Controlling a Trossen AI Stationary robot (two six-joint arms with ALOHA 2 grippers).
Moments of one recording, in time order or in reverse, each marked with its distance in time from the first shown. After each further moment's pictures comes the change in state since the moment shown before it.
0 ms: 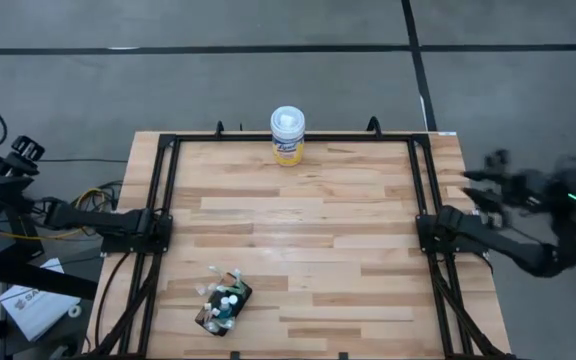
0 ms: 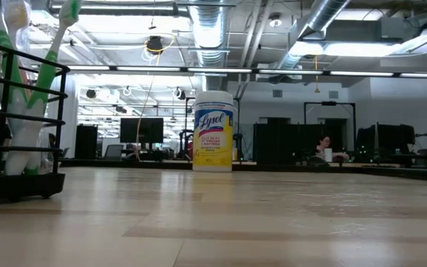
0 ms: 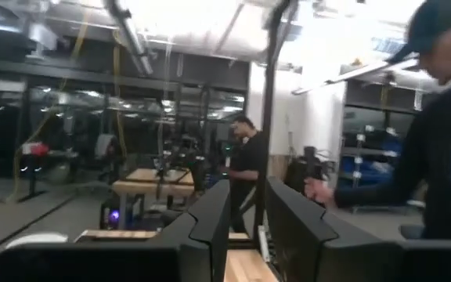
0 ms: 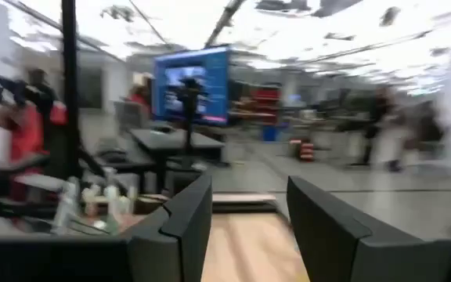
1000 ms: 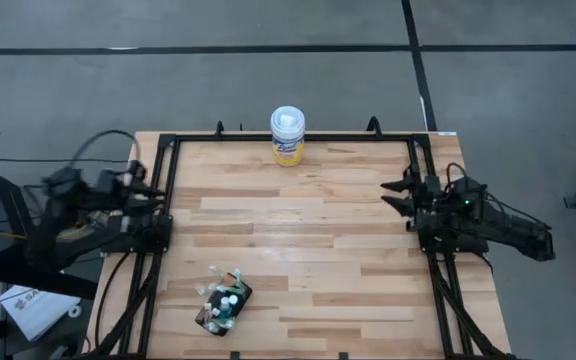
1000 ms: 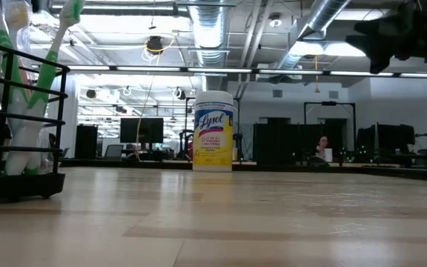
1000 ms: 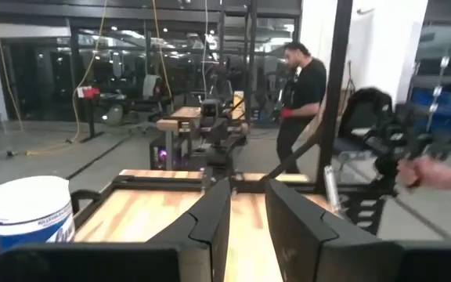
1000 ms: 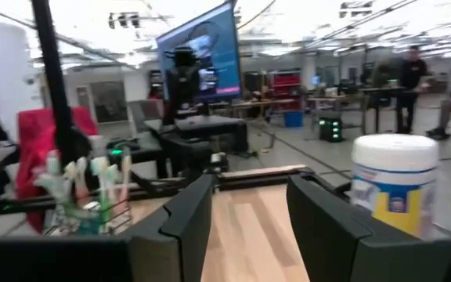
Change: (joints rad) left arm 0.520 -0.006 -0.878 0.668 0.368 0.027; right arm 0.212 -0.002 -0.822 0.805 0.155 0.146
